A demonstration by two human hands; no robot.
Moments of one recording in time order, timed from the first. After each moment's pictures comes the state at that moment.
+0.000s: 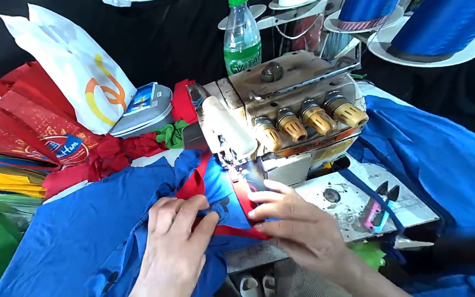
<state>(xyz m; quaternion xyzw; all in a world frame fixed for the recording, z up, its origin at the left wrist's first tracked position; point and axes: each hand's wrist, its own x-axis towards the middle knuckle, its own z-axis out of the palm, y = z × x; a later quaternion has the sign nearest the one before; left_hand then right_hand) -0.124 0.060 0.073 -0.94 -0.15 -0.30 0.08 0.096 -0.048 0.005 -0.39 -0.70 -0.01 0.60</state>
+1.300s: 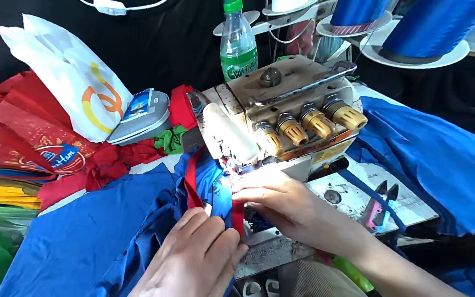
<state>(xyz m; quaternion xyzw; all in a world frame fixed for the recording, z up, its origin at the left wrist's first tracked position) -0.115 0.061 0.101 -0.96 -0.03 -0.26 -0.02 0.110 -0.018 0.050 -0.45 -0.76 -0.05 0.46</state>
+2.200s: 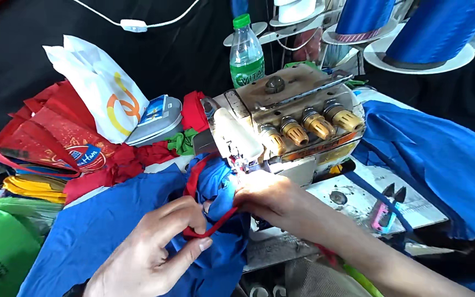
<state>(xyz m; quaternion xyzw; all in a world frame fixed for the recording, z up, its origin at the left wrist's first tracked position) -0.150 0.092 0.134 -0.94 -0.03 -0.23 -0.25 0.096 -0.005 0.061 -0.43 -0.78 -0.01 0.45</state>
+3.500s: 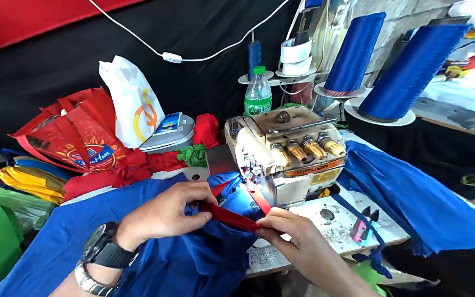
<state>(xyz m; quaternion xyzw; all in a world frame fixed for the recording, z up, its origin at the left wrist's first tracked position) -0.152 0.143 0.133 -0.95 0.01 -0.15 -0.27 0.061 -0.054 0.035 -0.55 -0.67 0.00 0.50</state>
